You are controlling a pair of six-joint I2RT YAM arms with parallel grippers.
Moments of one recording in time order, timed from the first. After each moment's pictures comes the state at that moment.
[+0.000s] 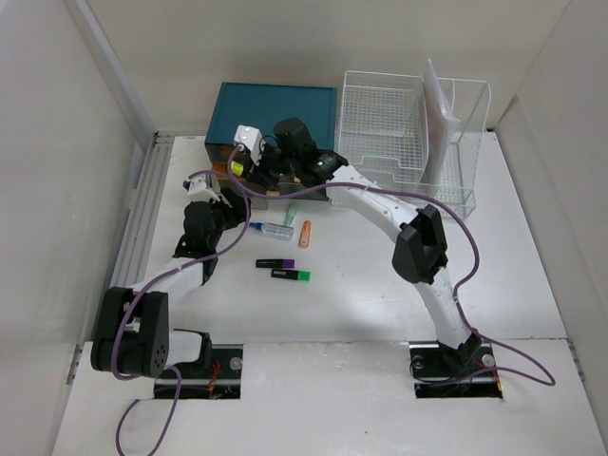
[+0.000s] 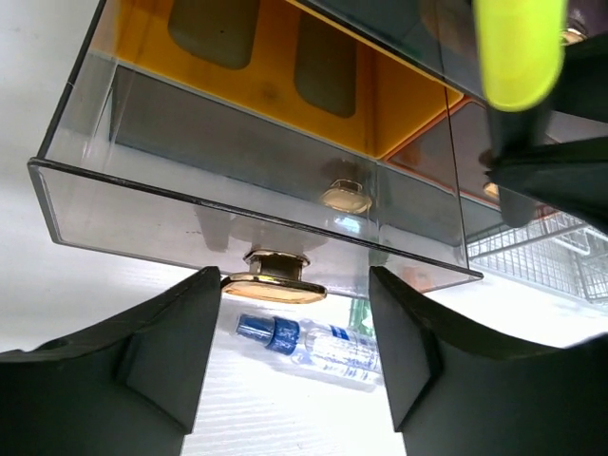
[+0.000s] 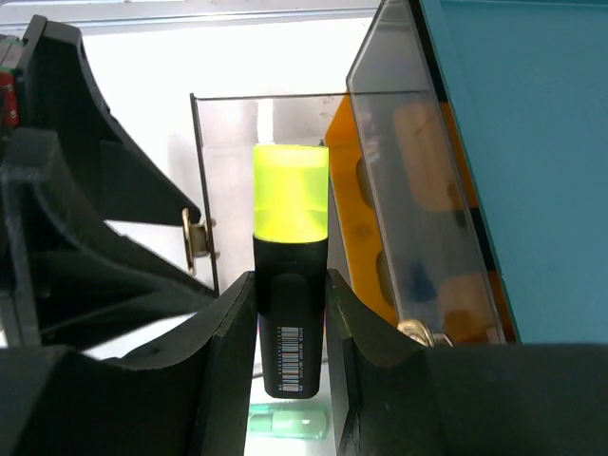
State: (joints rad) left arm -0.15 1.28 0.47 0.56 0.03 -0.51; right arm 0.78 2.26 2.20 -0.36 -0.39 -0.43
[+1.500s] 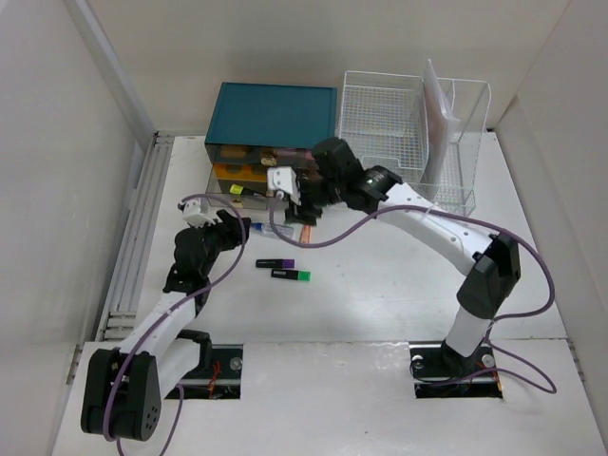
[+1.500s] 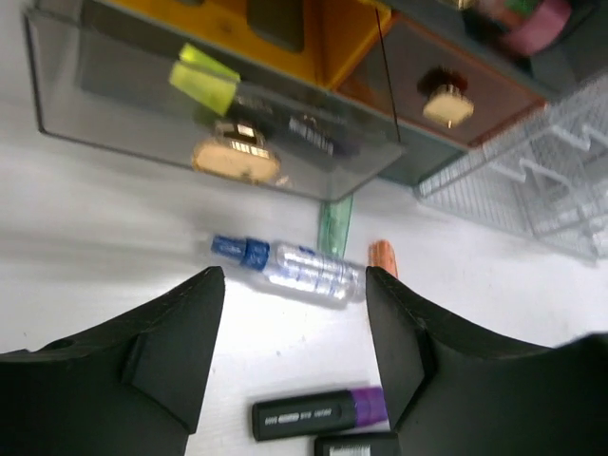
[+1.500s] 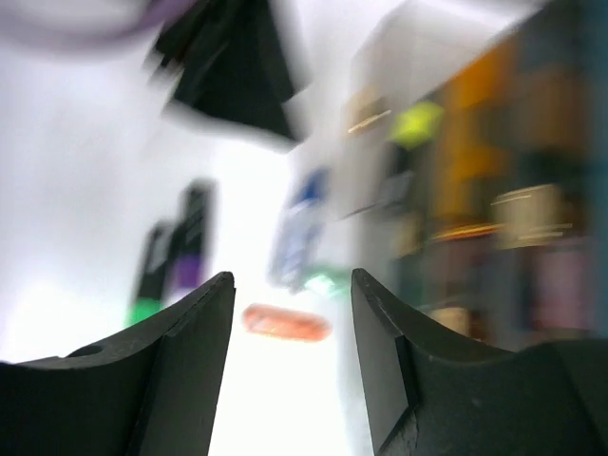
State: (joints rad) left arm -0.15 0.94 0.29 0.46 0.10 -0.52; right arm 0.80 1.76 1.73 -0.55 -0.51 -0.71
